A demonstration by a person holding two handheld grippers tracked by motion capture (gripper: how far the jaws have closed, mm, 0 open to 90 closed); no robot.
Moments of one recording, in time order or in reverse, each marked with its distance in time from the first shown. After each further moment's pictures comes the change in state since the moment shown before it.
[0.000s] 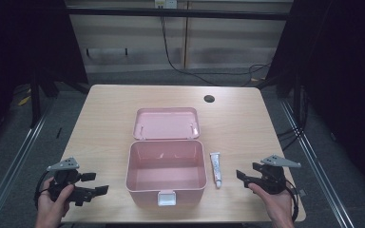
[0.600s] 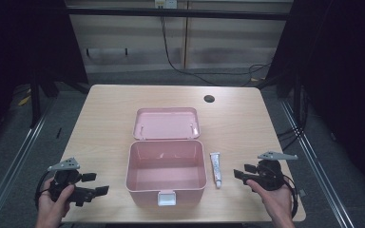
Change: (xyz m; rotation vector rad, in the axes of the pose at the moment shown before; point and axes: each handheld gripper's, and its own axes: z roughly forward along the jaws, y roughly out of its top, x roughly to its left) left arm 0.000 -0.001 0.002 0.013 0.005 0.001; right arm 0.008 0.017 0.000 0.105 0.091 0.037
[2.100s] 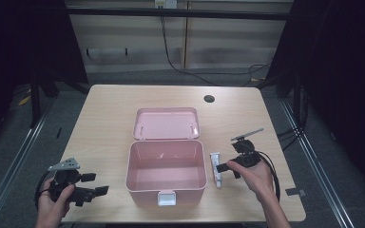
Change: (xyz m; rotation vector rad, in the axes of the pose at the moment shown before) left arm 0.001 0.000 0.000 0.001 0.011 0.000; right arm 0.015 0.059 0.053 0.398 0.122 0.107
